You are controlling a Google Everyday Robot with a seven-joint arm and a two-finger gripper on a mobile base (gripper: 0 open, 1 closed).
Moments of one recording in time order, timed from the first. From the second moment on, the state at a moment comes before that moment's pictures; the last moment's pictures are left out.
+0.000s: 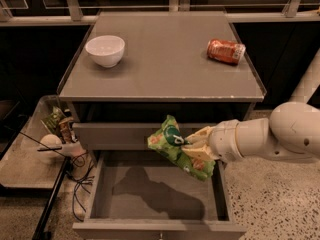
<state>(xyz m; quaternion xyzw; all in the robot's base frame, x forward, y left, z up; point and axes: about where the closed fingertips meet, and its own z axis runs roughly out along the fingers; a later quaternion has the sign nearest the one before) 0.478 -0.097 0.750 -0.52 0.73 0.21 0.40</state>
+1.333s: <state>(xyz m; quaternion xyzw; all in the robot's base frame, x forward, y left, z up) 0.469 -0.123 0.565 -0.44 0.80 0.15 0.37</state>
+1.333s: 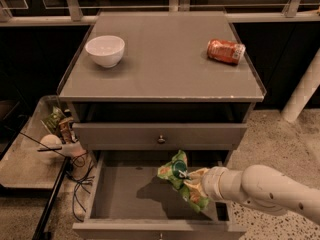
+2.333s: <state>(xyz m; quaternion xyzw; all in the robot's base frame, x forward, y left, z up) 0.533 -0.127 0.471 -0.41 0.79 0.15 0.43</state>
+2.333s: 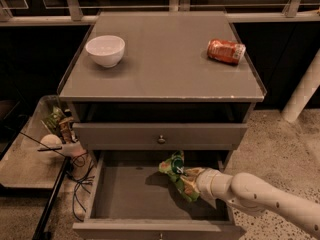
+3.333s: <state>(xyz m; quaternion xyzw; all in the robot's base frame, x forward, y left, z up) 0.517 -0.094 0.416 -0.48 0.77 0.19 0.38</state>
